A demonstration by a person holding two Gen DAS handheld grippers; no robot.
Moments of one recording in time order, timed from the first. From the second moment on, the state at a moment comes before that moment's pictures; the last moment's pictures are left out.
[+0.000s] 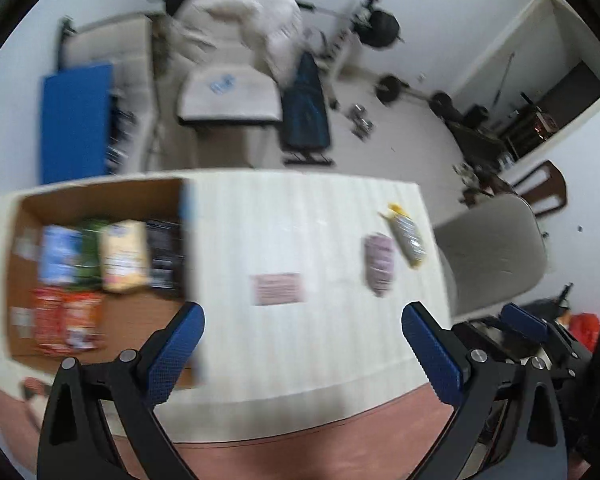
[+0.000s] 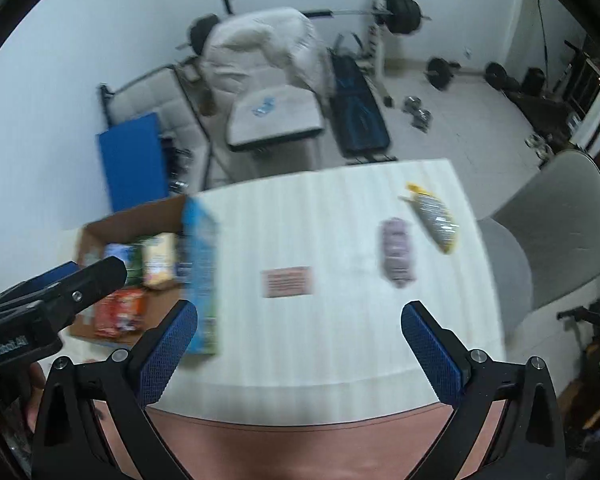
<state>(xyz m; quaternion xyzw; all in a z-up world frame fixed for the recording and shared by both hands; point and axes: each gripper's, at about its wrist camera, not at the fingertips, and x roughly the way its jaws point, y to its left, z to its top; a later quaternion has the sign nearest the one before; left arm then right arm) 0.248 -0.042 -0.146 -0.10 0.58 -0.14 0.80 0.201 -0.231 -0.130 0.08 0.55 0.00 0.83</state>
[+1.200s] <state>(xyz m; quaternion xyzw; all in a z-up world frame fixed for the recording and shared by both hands) 0.346 -0.271 -0.375 0.02 0.72 -0.11 0.69 0.422 -0.454 -0.390 0.05 0.72 0.05 0.69</state>
